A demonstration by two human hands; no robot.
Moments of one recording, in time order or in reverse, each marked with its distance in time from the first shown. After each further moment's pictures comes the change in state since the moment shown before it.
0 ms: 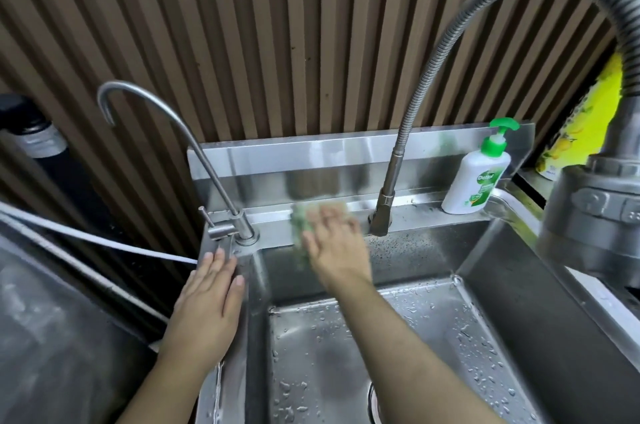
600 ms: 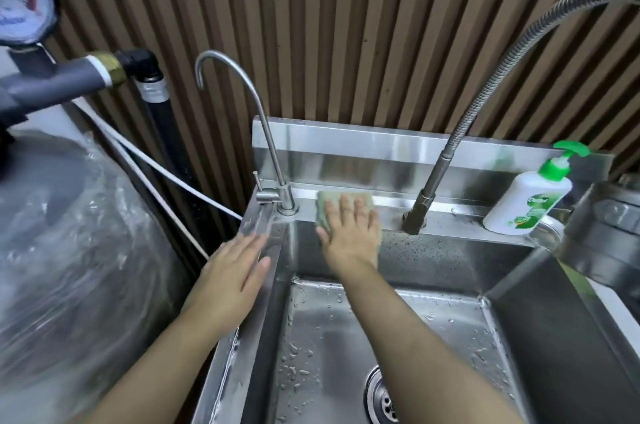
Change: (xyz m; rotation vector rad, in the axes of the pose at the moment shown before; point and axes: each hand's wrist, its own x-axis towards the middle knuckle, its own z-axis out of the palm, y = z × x) left_hand -0.042 0.008 -0.023 -0.002 -0.013 -0.017; right_hand -0.004 -0.022 0.000 -0.127 -0.118 -0.159
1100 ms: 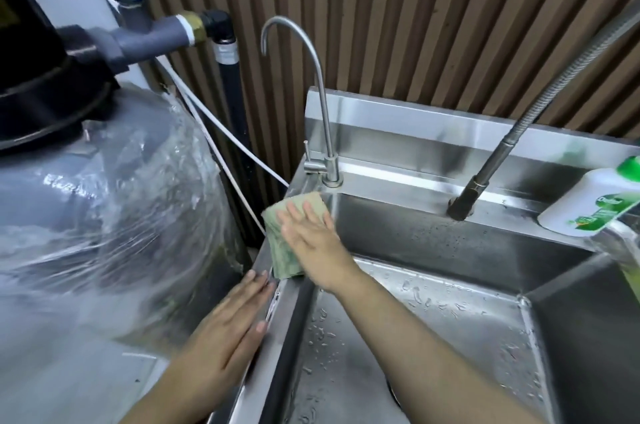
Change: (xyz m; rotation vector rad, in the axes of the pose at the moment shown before) left_hand -0.134 -0.001 -0.018 -0.120 -0.015 0.097; right_hand -0.069 -0.077 -0.015 0.774 -0.184 -0.512
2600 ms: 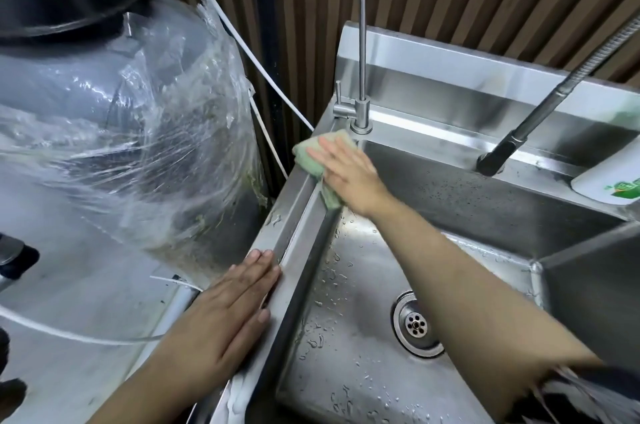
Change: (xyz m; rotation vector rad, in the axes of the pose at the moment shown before) left_hand -0.066 0.028 -0.011 0.141 -0.110 -0.044; right_hand 0.019 0.034 -0.012 -0.381 -0.073 -0.046
